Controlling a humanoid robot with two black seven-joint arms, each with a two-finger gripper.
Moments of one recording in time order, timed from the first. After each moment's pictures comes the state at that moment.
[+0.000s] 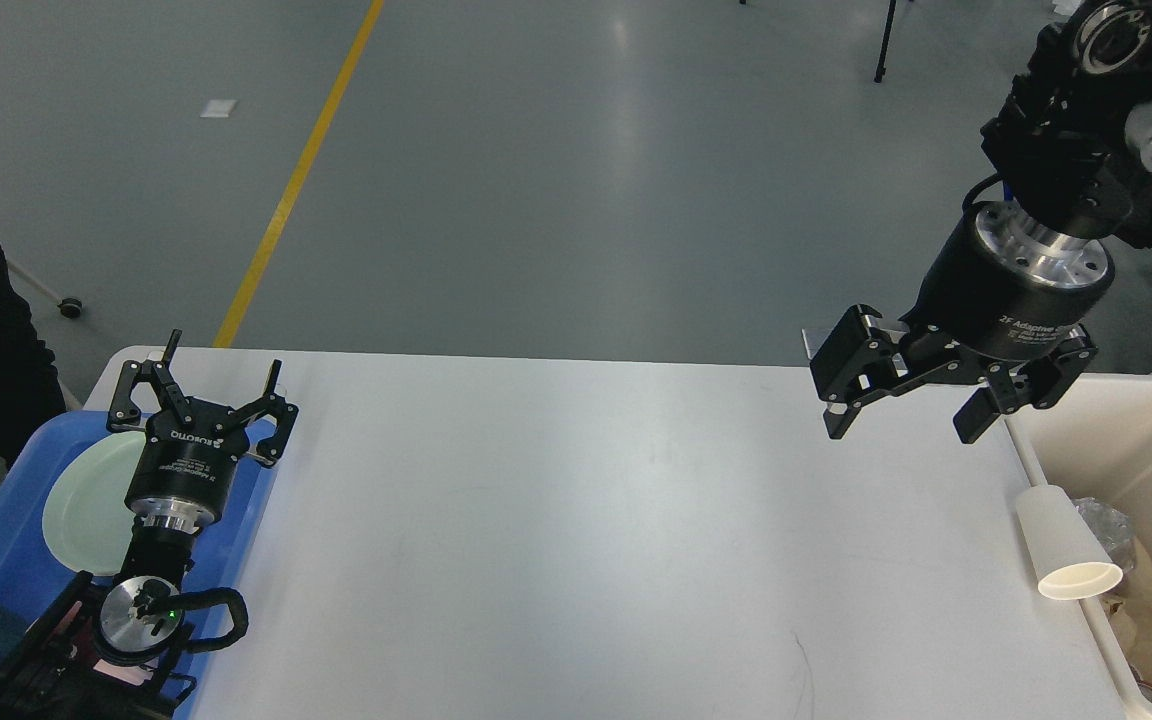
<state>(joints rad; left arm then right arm) -0.27 0.14 -1.39 -0.82 0.13 -0.55 -0.24 2.35 -0.40 -1.13 1.50 0.10 0.92 -0.35</state>
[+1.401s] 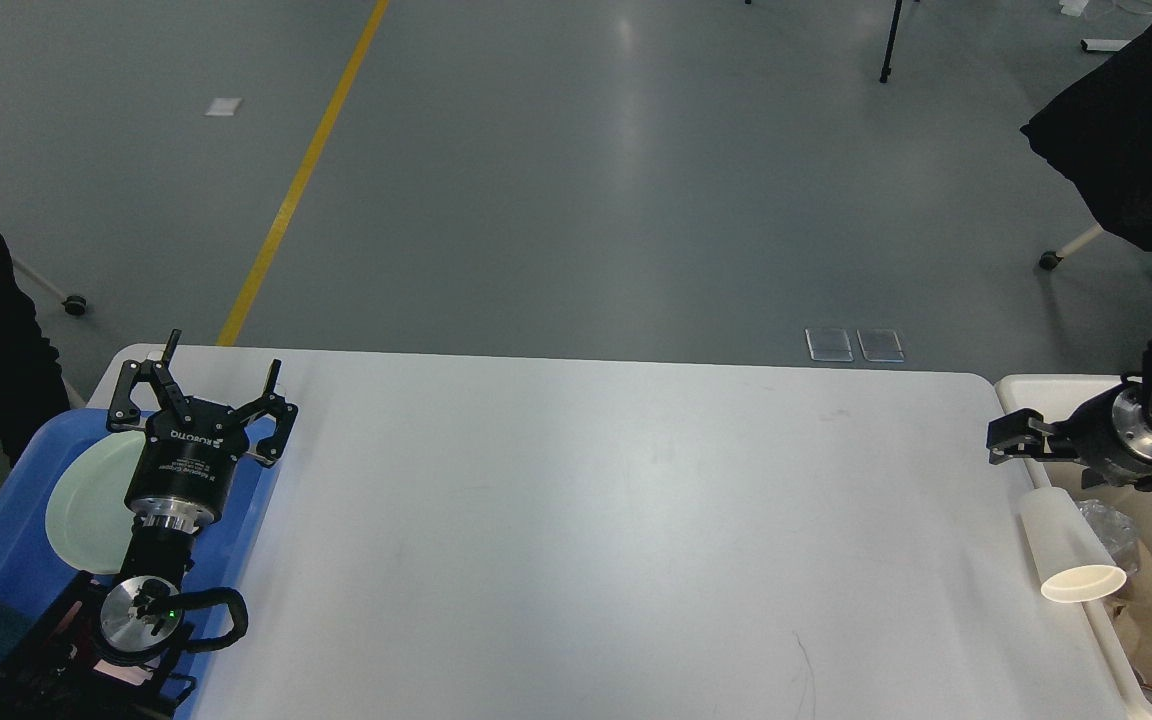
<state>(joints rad) -0.27 0.14 -1.39 -0.82 0.13 -0.55 -0.24 1.22 -0.46 -1.33 0.54 -0.21 0.47 0.26</state>
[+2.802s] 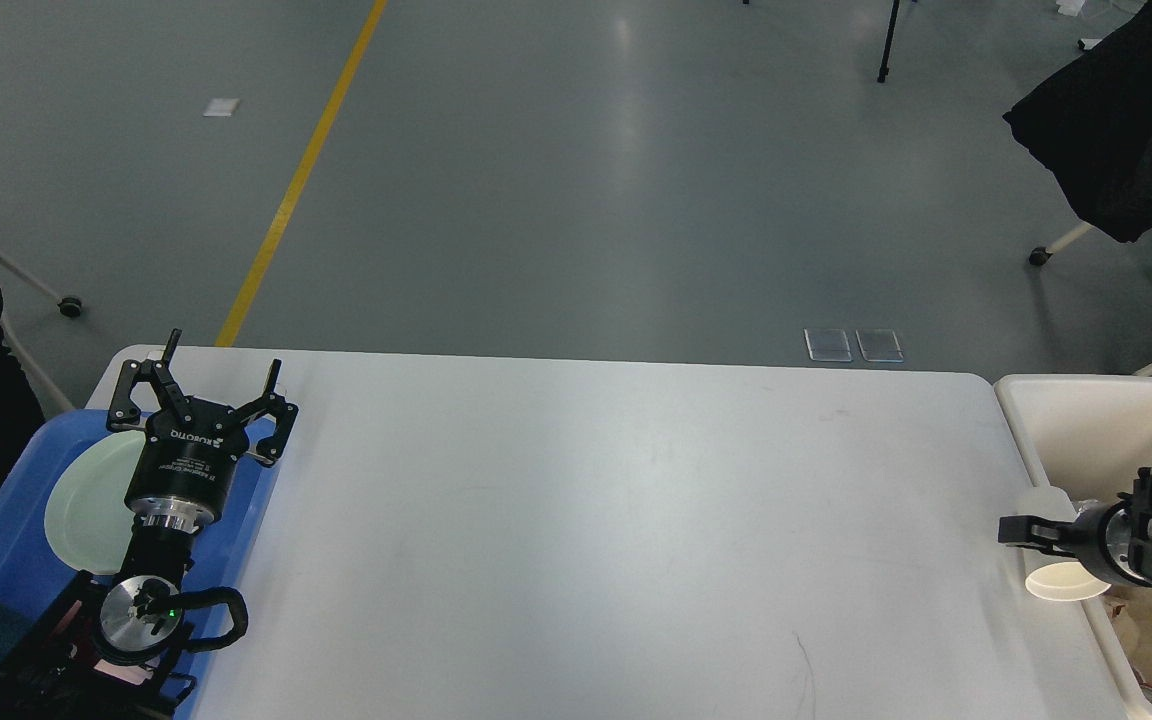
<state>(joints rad) -0.27 0.14 -1.39 -0.82 0.13 -0.55 -0.24 0.95 -0.42 -1.30 0.47 -0.16 0.16 0.24</state>
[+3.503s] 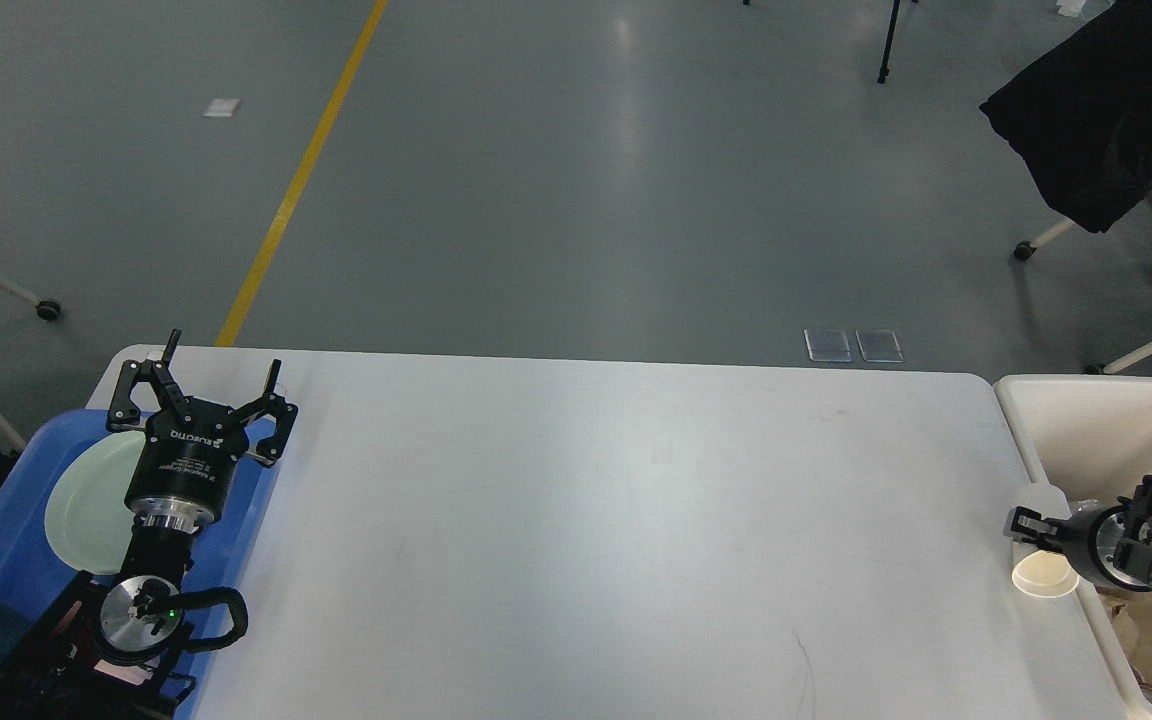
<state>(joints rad) -0.27 0.14 -1.39 -0.82 0.13 -0.55 -0.24 0.94 -0.43 -1.25 0.50 0.02 0.14 0.21</state>
